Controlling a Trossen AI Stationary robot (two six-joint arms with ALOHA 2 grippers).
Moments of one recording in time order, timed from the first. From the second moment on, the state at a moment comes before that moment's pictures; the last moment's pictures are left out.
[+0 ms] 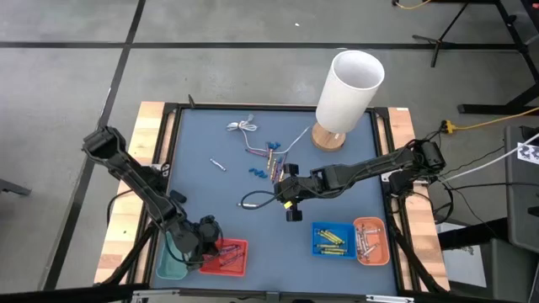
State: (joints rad) left arm -0.78 1.42 0.63 0.03 -0.17 -0.86; right arm 0.22 1.72 1.28 -0.46 0.17 0.02
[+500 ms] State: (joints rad) left arm -0.78 1.43 0.63 0.00 -0.17 -0.99; right arm 0.22 1.72 1.28 -0.46 0.17 0.02
